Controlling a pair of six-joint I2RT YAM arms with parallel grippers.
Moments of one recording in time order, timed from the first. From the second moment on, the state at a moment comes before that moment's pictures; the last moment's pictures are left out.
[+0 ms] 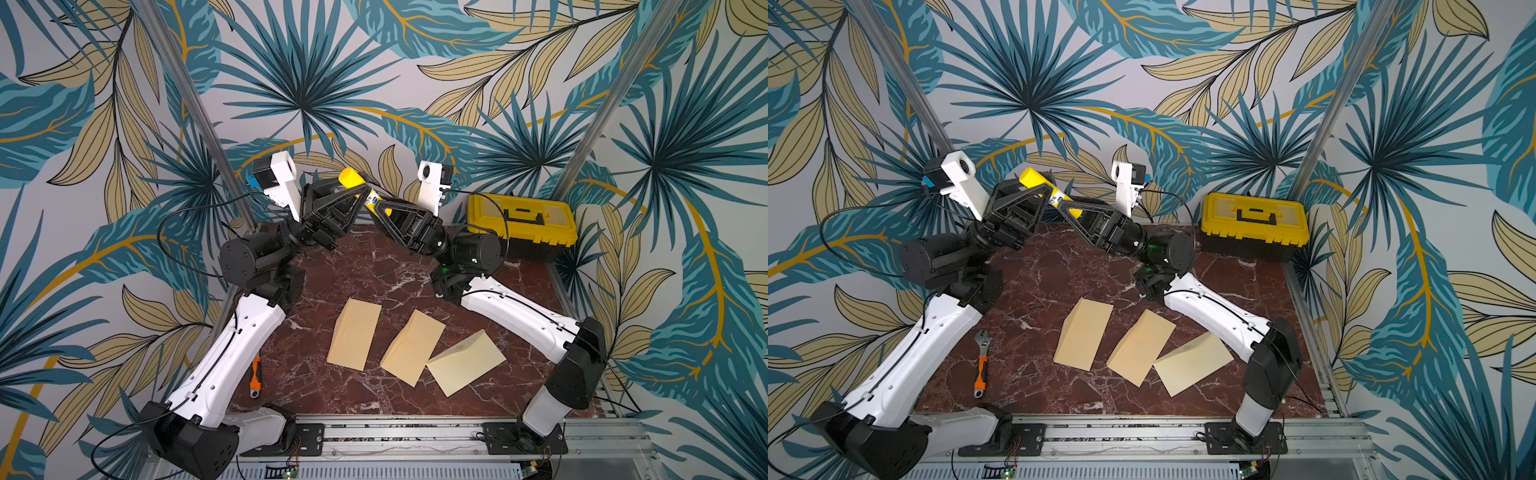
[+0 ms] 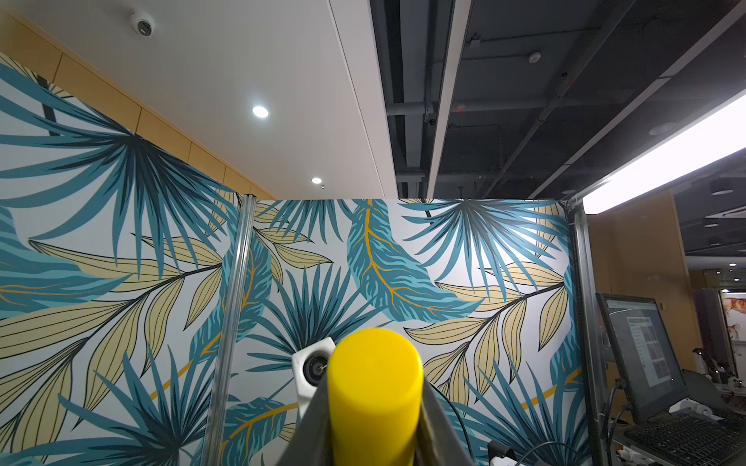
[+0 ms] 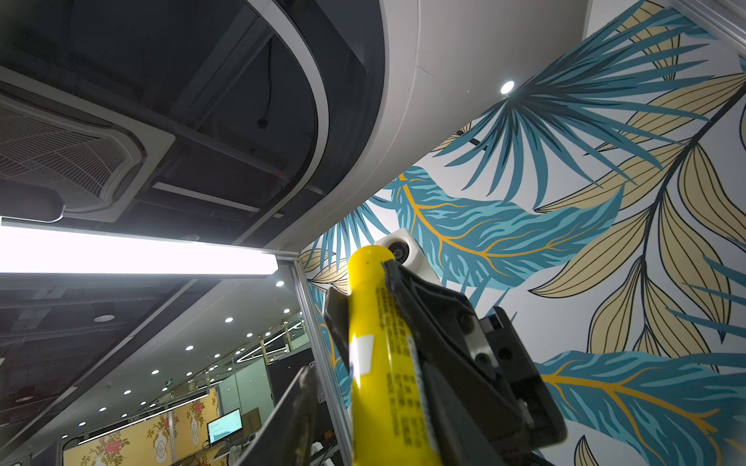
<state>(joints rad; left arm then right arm) -0.36 1.25 1.37 0.89 0.74 -0.87 0.79 1.70 1.59 1.13 -0.58 1.27</state>
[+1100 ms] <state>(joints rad) -0.34 1.10 1.40 0.40 0.77 -0.57 0.76 1.45 1.57 0.52 -0.68 0.82</state>
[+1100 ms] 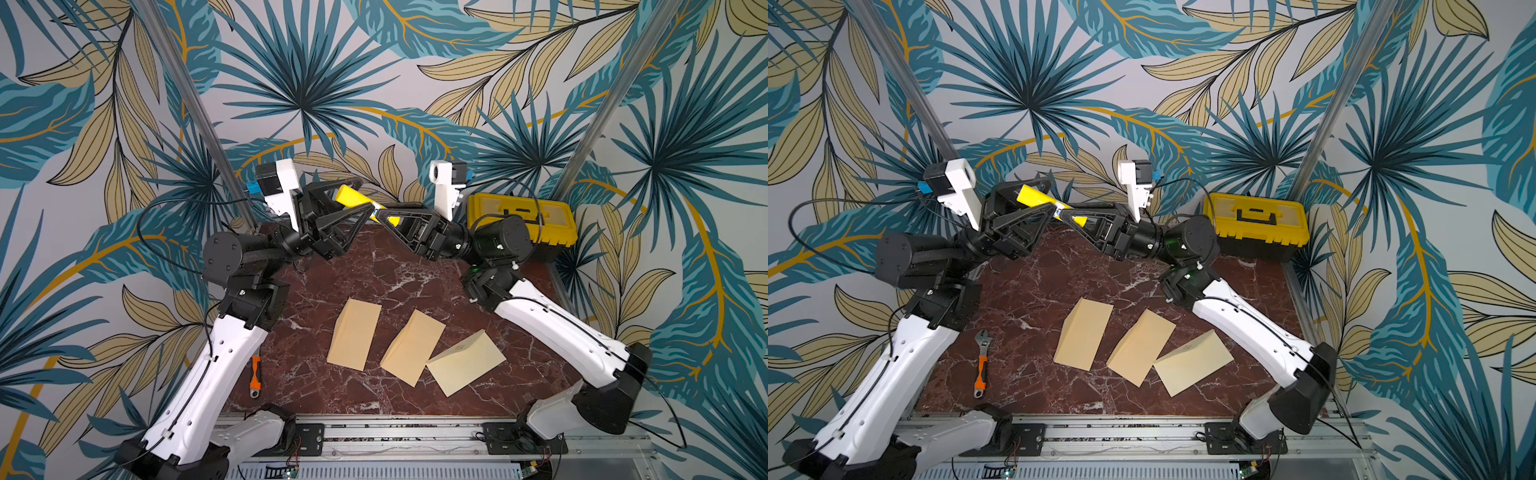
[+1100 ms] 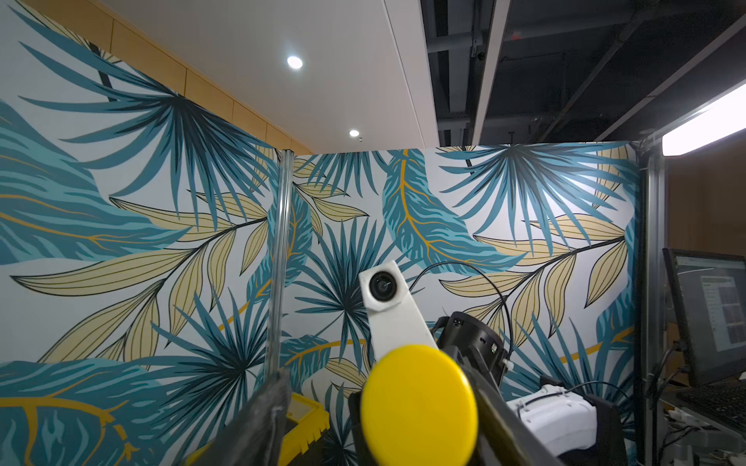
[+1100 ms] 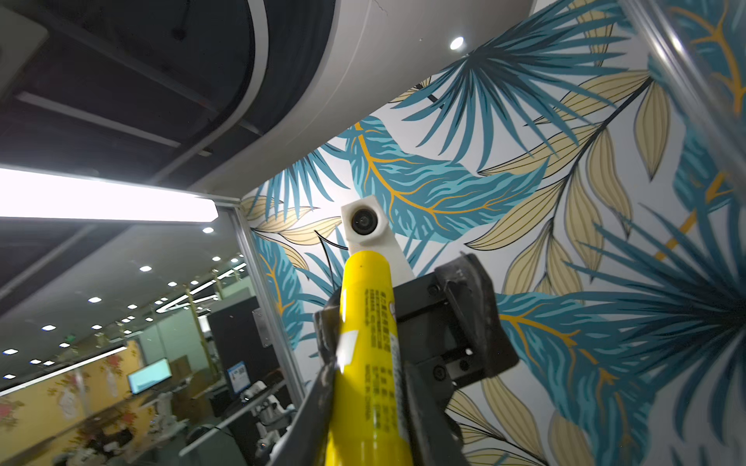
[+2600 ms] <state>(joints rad) -0.30 1.08 1.44 0.02 1.33 -0.27 0.74 1.21 1.69 -0.28 -0.82 0.17</state>
